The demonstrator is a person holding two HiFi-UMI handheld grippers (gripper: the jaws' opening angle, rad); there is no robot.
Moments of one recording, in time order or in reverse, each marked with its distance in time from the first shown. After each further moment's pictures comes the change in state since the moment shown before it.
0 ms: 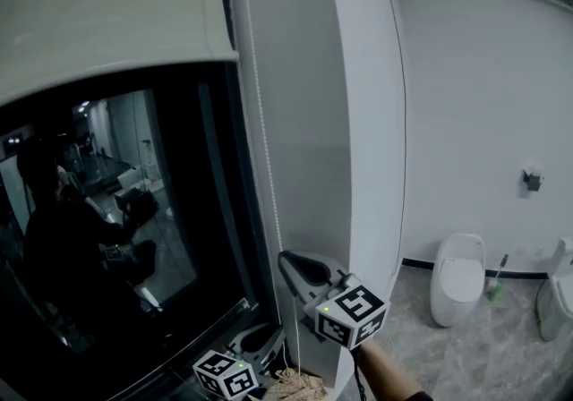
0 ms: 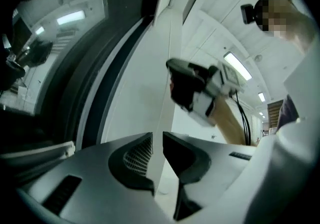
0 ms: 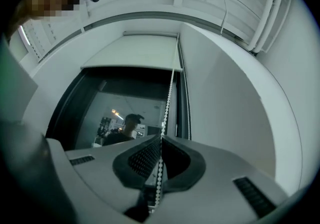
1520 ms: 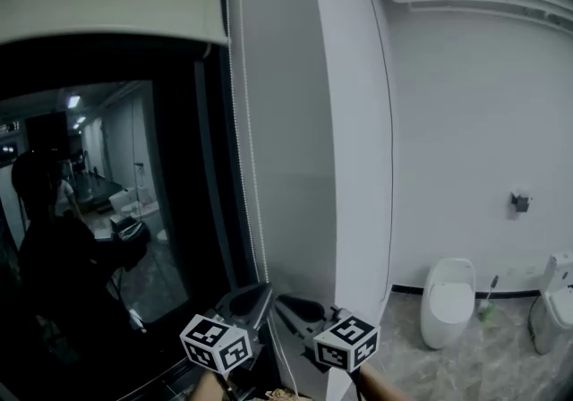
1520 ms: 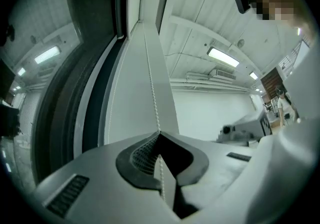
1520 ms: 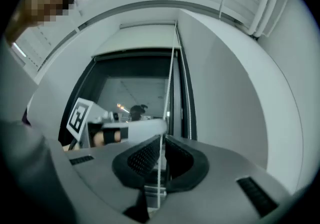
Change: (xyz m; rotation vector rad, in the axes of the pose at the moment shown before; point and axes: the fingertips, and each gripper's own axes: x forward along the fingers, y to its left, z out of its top) left arm 0.050 -0.014 0.148 0.287 -0.127 0.020; right arm -0.029 0.004 -0.048 0.047 0.137 0.046
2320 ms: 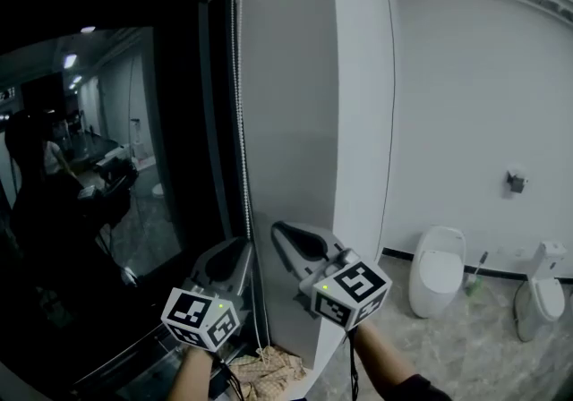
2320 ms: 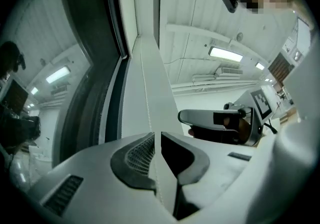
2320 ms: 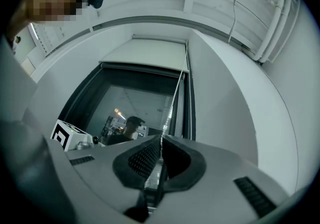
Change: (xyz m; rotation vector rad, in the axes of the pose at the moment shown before) left arm -0.041 -0.003 0.045 0.089 -0.088 0.150; right arm -0.006 0.021 0.106 -0.094 -0.184 -0.018
